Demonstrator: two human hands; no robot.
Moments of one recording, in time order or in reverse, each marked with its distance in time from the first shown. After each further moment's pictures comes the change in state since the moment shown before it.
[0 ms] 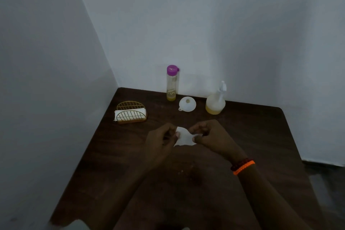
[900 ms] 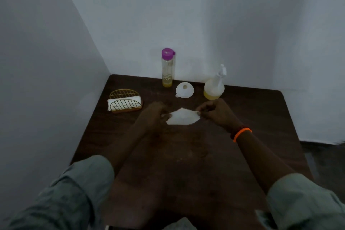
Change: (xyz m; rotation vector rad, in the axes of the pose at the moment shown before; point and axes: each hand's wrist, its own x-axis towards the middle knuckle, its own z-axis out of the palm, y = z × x) left_hand 0.084 -0.091 0.011 0.378 -0.284 0.043; right_hand 0.054 0.055 -0.021 0.031 0.125 0.013
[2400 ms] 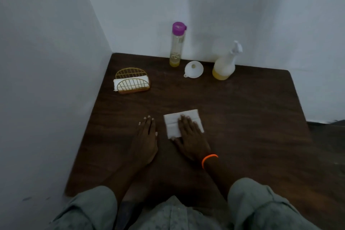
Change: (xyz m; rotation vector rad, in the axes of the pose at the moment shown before) left_hand -0.154 -0.062 0.085 0.311 0.004 -0.178; right_hand -0.071 0.071 0.202 -0.789 -0.143 -0.054
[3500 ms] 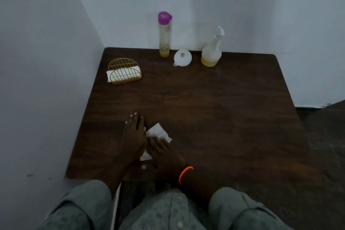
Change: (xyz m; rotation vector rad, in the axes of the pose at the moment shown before) left_hand -0.045 0.006 -0.003 0.083 -0.079 -0.059; right_hand -0.083 -0.078 0.060 -0.034 -0.045 -0.381
